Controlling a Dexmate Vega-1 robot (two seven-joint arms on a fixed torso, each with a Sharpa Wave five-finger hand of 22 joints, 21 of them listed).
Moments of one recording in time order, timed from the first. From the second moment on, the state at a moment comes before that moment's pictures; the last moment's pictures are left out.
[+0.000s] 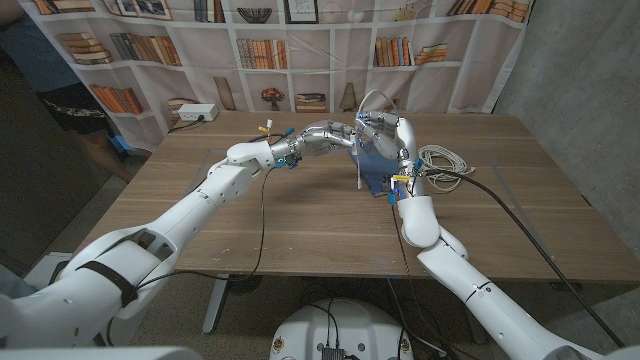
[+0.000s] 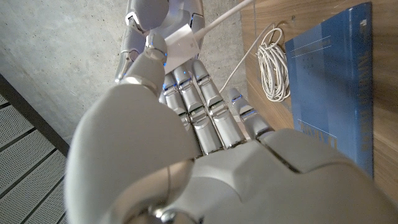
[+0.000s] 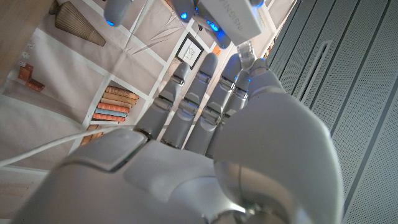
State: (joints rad) left arm 0.49 0.44 0.59 -1.19 -0.73 -0.12 -0.84; left_hand 1.14 0.01 0.42 -0.27 0.17 1.10 -0.02 0.29 0.22 1.19 -0.14 0.24 0.35 0.99 -0.15 0.19 0.19 0.37 0.03 0.20 0.17; right arm -1.03 -0.35 -0.45 -1.64 -0.13 0.54 -0.52; right_hand 1.14 0.07 0.21 -0.11 0.22 1.10 -0.16 0.25 0.20 1.20 -0.21 0.29 0.23 1.01 -0.16 0.17 0.18 0.67 0.01 0.21 0.19
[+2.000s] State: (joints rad) left arm 0.49 0.41 0.59 -1.15 -0.74 -0.14 -0.88; left_hand 1.14 0.01 0.42 -0.27 0.16 1.10 -0.02 0.29 0.22 1.18 -0.14 0.24 0.35 0.98 -0.15 0.19 0.18 0.37 0.03 0.20 0.17; right arm -1.03 -0.35 -0.46 -1.64 -0.16 0.57 -0.53; right_hand 1.14 0.07 0.20 -0.10 0.23 1.11 -0.17 0.25 0.20 1.22 -0.21 0.28 0.23 0.99 -0.15 0.18 0.18 0.65 0.02 0.21 0.19
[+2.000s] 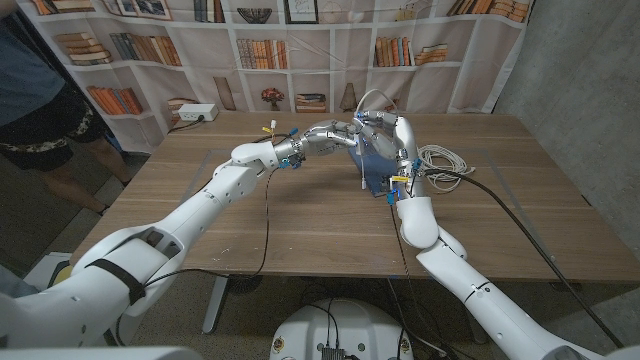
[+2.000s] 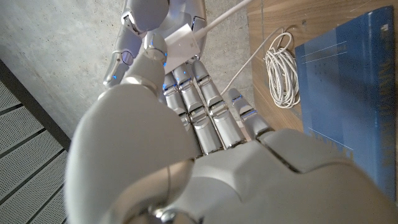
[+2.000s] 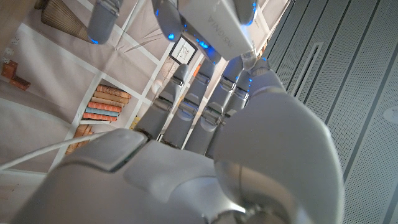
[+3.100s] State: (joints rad) left arm 0.50 0.41 0.59 -1.18 -0.75 -0.14 -0.88; left_hand 1.14 0.01 0.42 -0.27 0.17 1.10 -0.02 0.30 0.22 1.18 -0.14 0.24 0.35 0.98 -0.15 0.19 0.18 0.37 0.03 0.20 0.17; right arm -1.04 -0.35 -0.45 -1.64 -0.16 0.58 -0.54; right_hand 1.14 0.07 0.20 -0.10 0.23 1.11 -0.17 0.25 0.20 1.22 -0.21 0.28 0.23 0.99 -0.15 0.18 0.18 0.65 0.02 0.21 0.19
